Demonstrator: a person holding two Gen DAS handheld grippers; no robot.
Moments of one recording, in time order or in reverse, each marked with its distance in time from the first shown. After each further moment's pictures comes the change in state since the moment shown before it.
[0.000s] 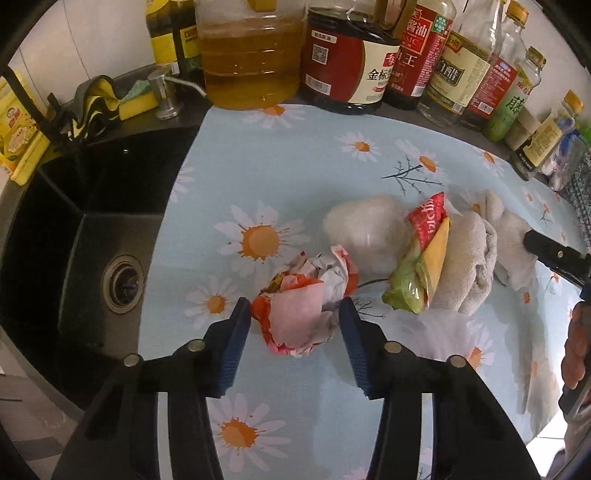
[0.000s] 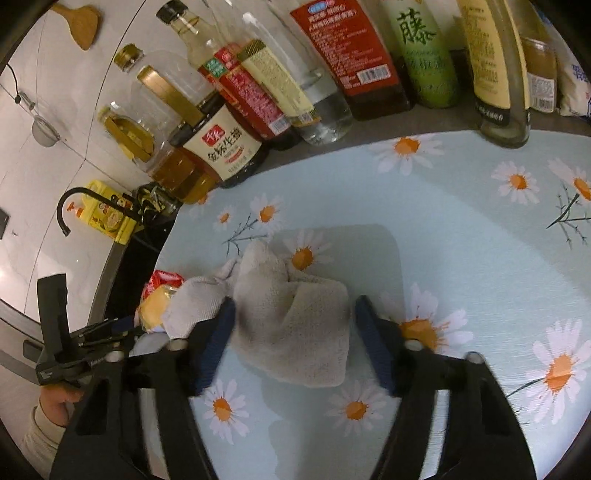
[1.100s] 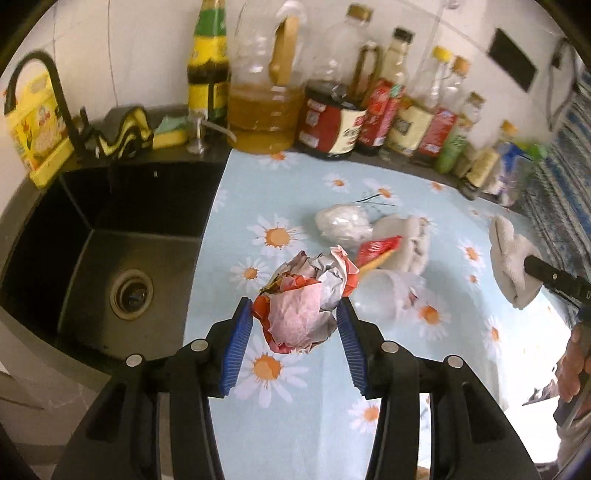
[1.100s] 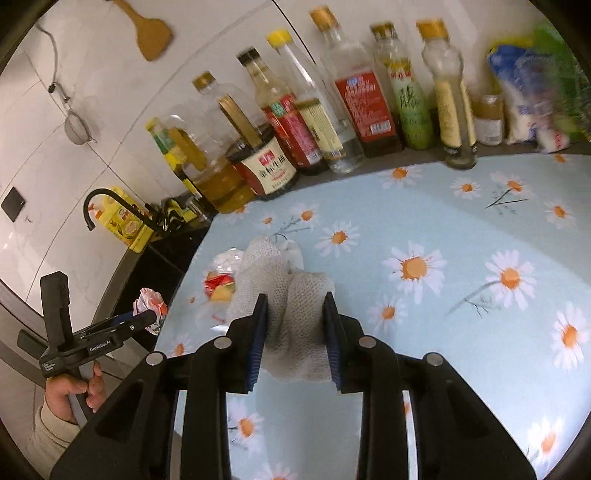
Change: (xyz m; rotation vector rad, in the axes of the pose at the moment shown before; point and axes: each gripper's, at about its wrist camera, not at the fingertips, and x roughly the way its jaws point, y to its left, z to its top) left arm -0.090 0.032 -0.060 0.021 -0.223 -0.130; right arm -0.099 0.075 -0.076 -0.037 -0.196 -0.075
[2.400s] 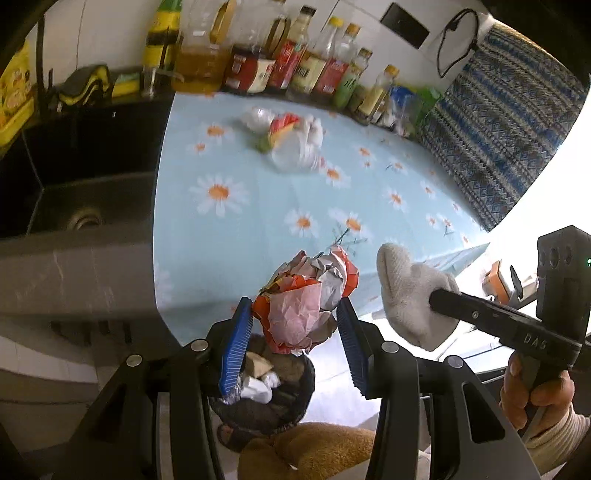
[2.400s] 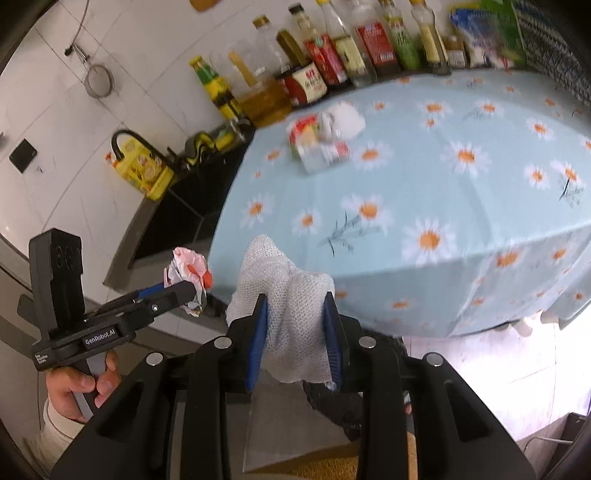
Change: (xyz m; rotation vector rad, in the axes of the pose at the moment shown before) left arm -0.085 0.030 -0.145 0.107 0.115 -0.348; right arm -0.049 0.151 -0.209 0.114 0.082 -0.074
